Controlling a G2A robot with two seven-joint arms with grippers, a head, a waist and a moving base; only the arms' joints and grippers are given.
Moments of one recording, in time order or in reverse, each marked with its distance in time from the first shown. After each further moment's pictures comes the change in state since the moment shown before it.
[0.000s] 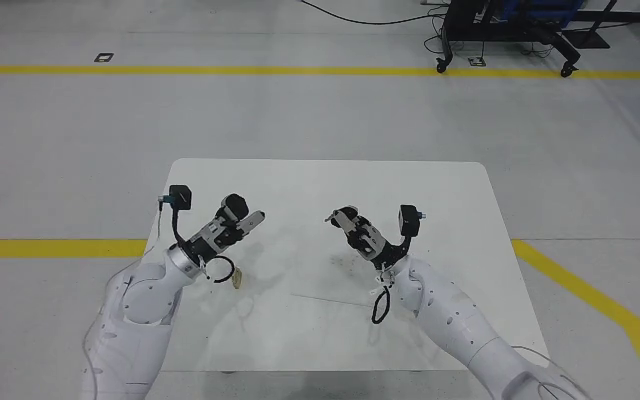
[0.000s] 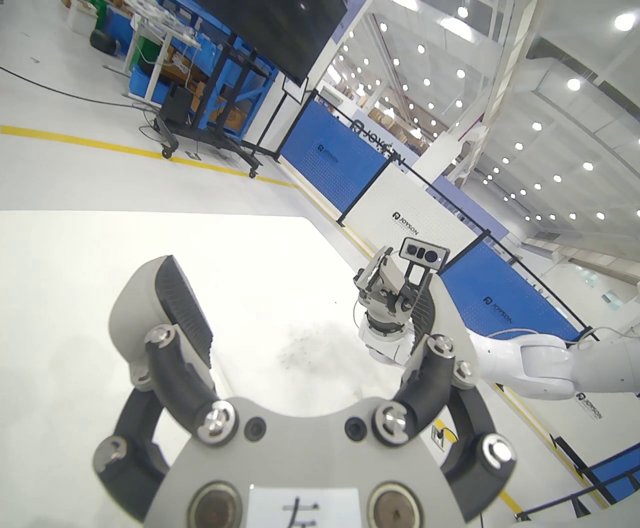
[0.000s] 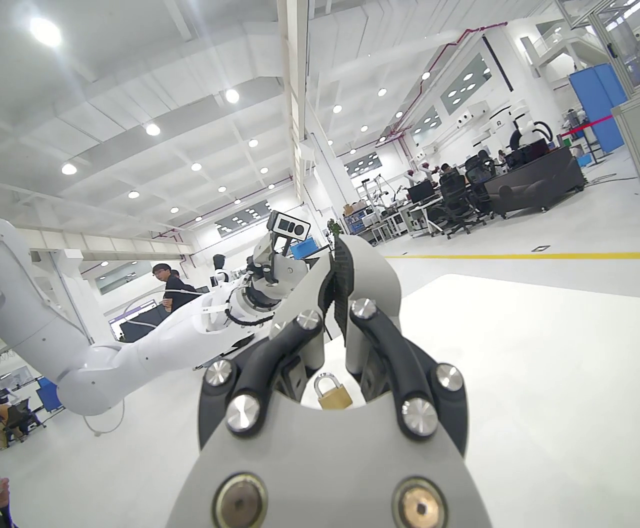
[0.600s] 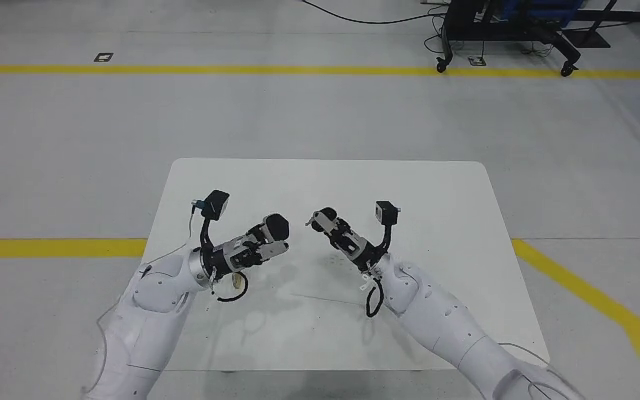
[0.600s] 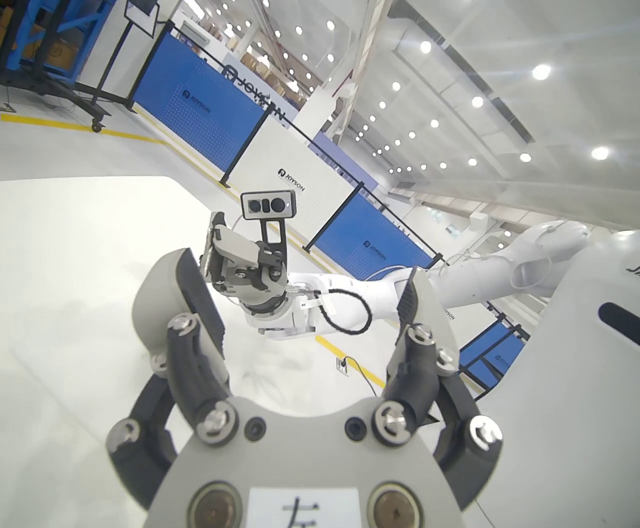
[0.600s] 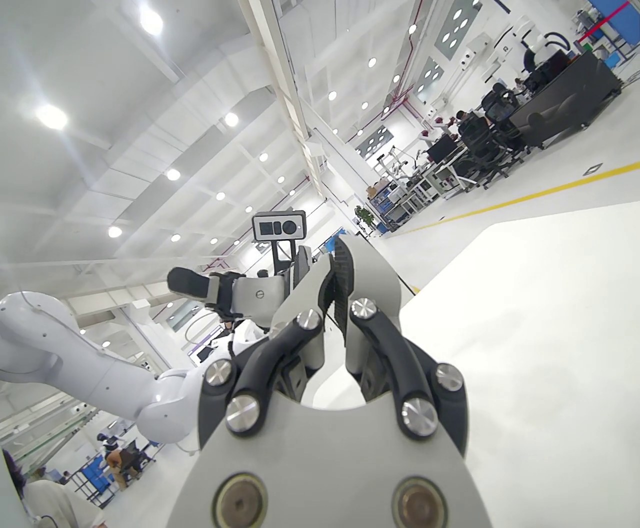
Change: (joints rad) left arm -0.101 0.026 0.137 0.097 -0.409 -0.202 -0.402; right arm 0.021 -0.038 -0.076 -0.015 0.583 -0.014 0.500
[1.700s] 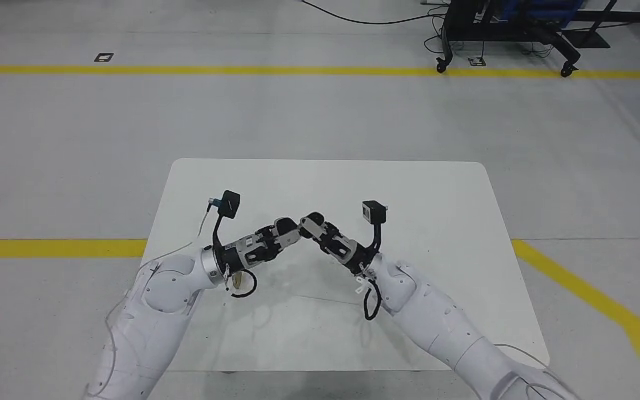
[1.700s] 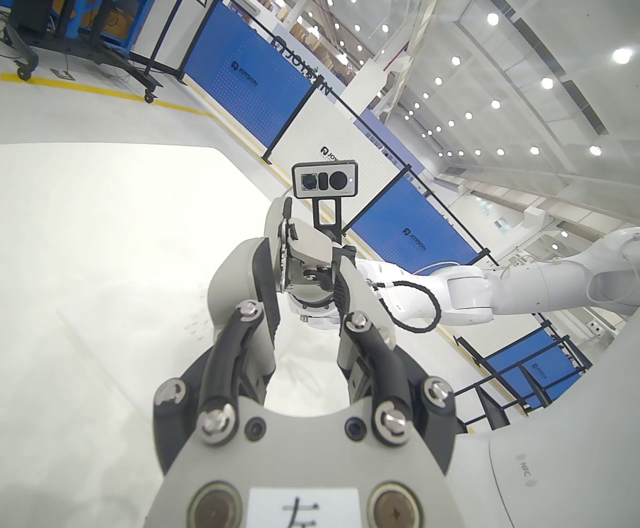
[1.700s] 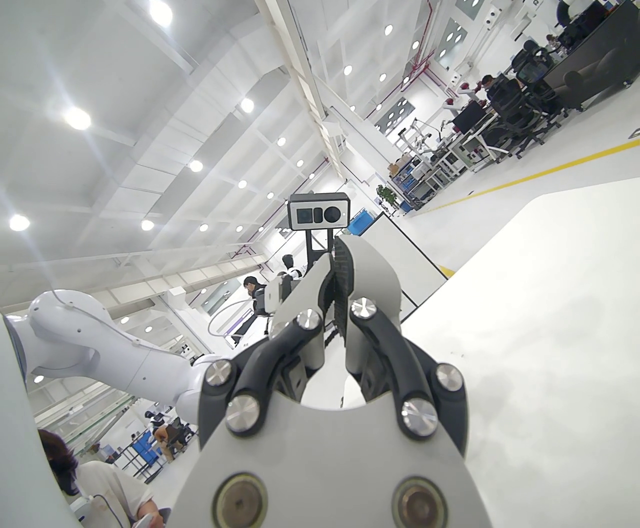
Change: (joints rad) left arm -0.018 0.015 0.059 -0.008 0.181 0.113 0.132; right arm -0.012 -0.018 0.016 -0.043 0.112 0.000 0.193
